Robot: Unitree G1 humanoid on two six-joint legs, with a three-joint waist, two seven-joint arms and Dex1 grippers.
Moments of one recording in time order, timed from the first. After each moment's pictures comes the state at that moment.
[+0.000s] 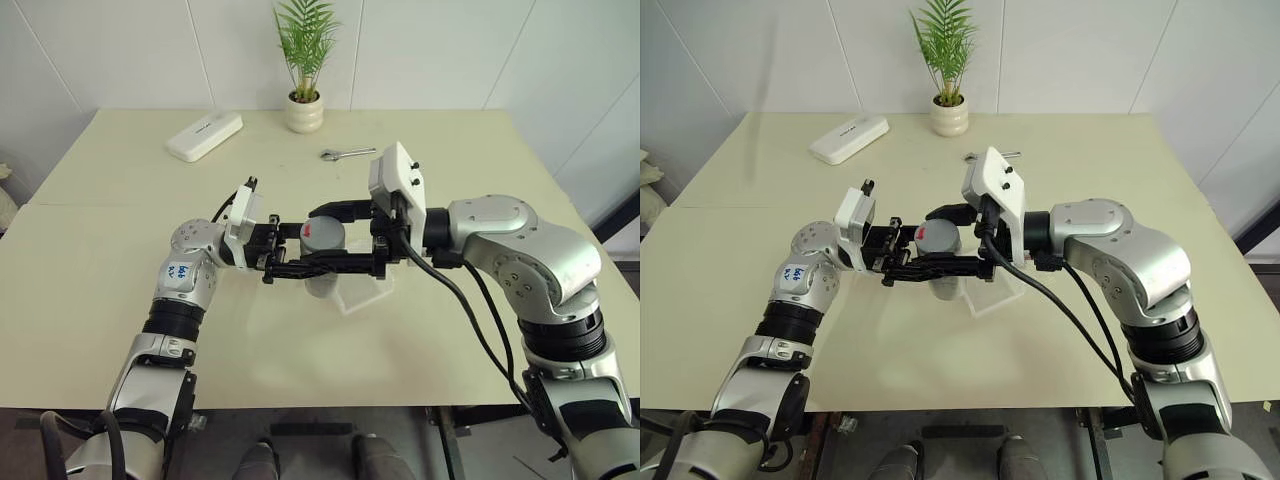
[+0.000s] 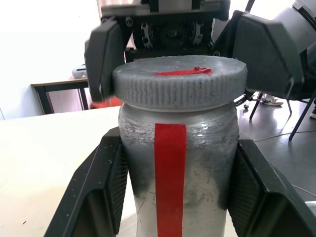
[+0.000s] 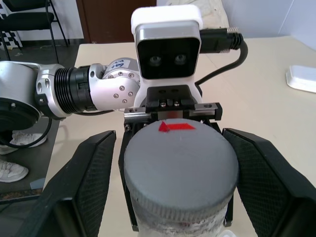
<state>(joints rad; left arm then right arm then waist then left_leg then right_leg) -0.87 0.37 -0.02 0.48 -0.51 0.04 -1.50 -0.92 -0.55 0.14 -0.34 0.63 0.87 0.89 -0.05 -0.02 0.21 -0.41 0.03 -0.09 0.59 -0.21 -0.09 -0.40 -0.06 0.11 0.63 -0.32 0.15</state>
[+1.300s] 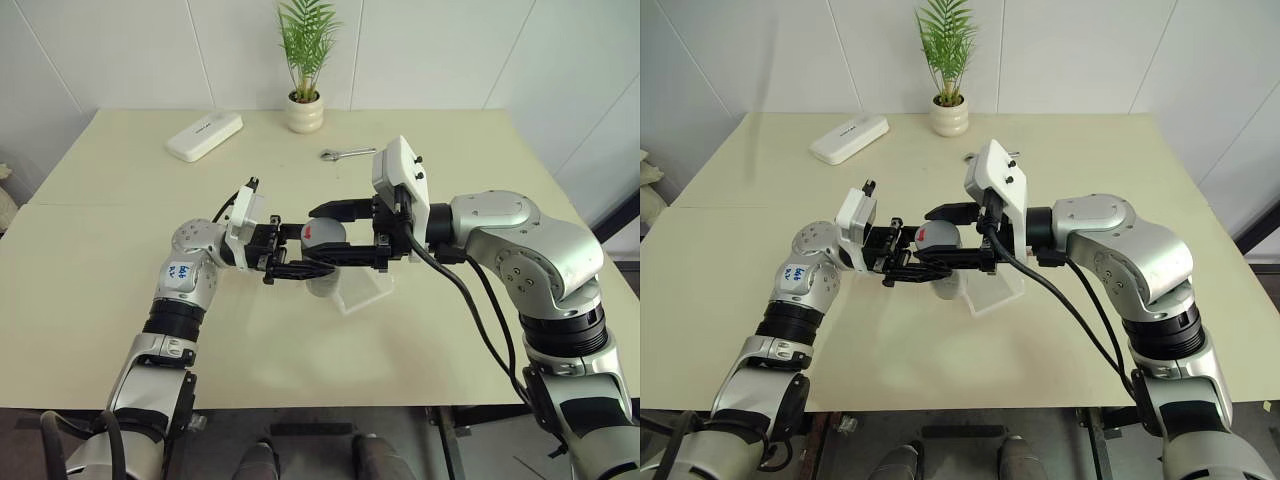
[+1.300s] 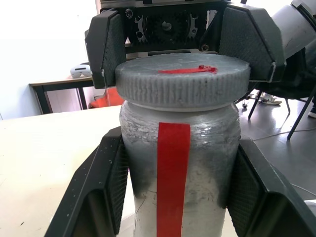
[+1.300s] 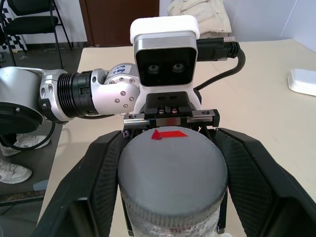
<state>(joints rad) -0.87 0.37 -0.03 0.48 -0.51 0.04 -1.50 -0.92 -0.55 0.14 -0.32 0.64 0.87 0.91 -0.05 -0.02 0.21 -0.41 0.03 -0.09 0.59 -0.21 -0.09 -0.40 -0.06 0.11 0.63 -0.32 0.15</state>
